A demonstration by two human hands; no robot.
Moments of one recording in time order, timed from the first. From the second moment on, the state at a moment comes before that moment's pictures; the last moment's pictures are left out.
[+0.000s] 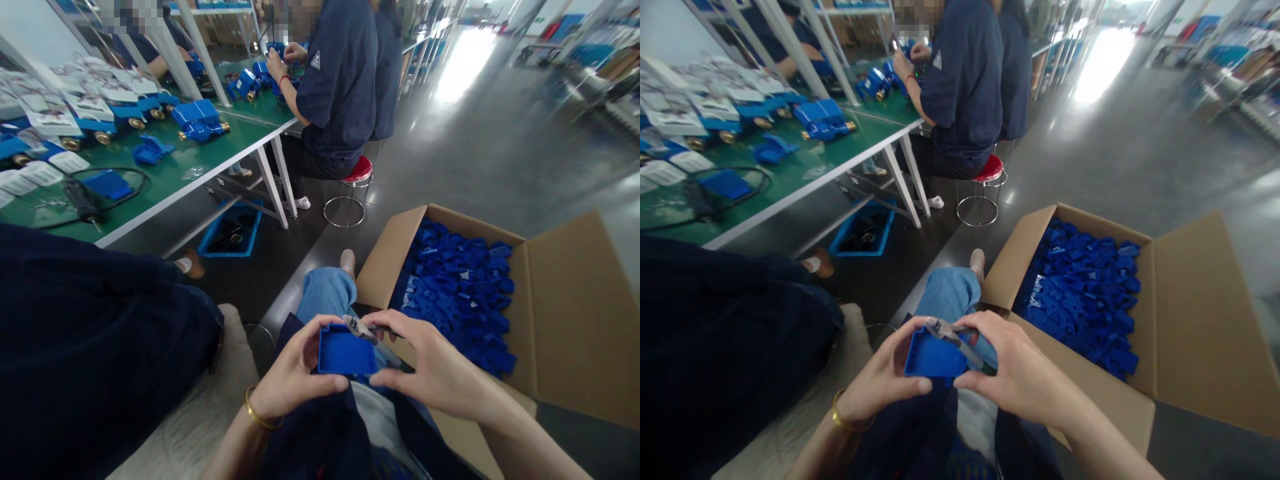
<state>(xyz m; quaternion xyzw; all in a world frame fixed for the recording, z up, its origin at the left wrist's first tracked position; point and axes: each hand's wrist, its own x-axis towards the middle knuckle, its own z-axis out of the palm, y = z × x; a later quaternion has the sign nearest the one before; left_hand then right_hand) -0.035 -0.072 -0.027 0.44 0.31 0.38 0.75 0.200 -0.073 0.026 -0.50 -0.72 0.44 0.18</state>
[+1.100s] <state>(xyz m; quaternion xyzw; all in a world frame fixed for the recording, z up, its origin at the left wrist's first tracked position) -0.013 -0.075 -0.014 0.52 0.34 0.45 0.64 0.193 -0.080 0.064 -0.45 -0.89 0.02 0.07</state>
